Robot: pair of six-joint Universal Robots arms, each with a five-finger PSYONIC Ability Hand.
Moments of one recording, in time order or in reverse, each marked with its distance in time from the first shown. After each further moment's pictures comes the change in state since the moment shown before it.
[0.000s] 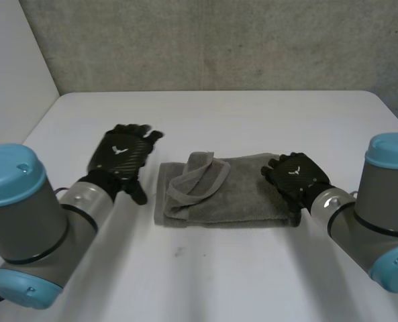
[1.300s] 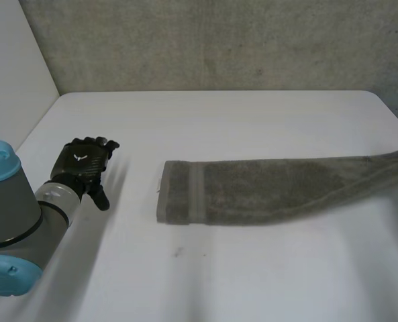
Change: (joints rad) left arm 0.164 -0.032 -0.026 -0.042 -0.036 -0.002; right arm -0.562 0.104 -0.333 0.170 0.002 -0.318; left_hand 0.000 0.001 0.000 0.001 0.000; right_hand 1.087 1.073 1.089 1.081 1.097
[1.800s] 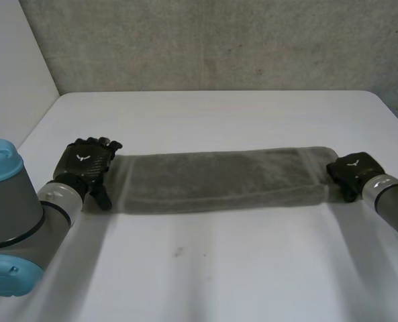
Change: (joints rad) left arm -0.014 -0.002 0.010 -0.014 -0.001 0.000; right arm 0.246 0.092 0.175 -0.148 -0.011 0.213; left_hand 0.000 0.000 0.000 0.000 0.000; right_hand -0.006 0.000 0.000 0.000 0.000
